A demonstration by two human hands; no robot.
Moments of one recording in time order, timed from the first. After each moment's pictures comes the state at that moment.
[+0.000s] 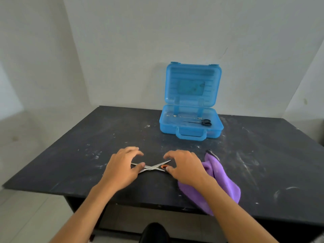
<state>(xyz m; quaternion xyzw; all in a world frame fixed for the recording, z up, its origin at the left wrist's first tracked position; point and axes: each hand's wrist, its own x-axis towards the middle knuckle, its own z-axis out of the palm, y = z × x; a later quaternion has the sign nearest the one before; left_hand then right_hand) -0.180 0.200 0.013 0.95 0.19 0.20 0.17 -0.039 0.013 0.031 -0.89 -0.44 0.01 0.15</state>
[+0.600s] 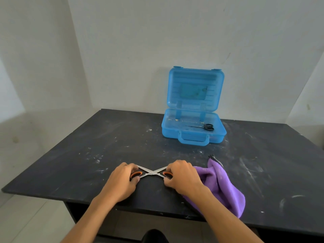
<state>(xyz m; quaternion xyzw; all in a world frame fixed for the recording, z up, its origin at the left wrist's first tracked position) -0.185 0.210 -0.019 0.93 0.25 0.13 0.22 -0.044 0.036 0.012 -0.91 -0.41 0.06 0.08</state>
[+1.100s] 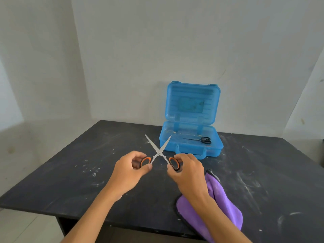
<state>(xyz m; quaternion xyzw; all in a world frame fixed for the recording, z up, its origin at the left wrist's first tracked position) -0.158 0.185 0.049 0.81 0.23 0.28 0.45 -0.040 0.019 0.038 -0.85 -0.32 -0.12 0.41</state>
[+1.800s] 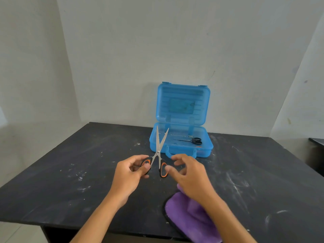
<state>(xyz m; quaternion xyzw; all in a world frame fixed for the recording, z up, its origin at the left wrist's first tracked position) -0.128 0.155 0.036 0.70 0.18 0.32 0.61 -0.015 -0.020 0.046 -0.83 -0.34 -0.03 0.43</state>
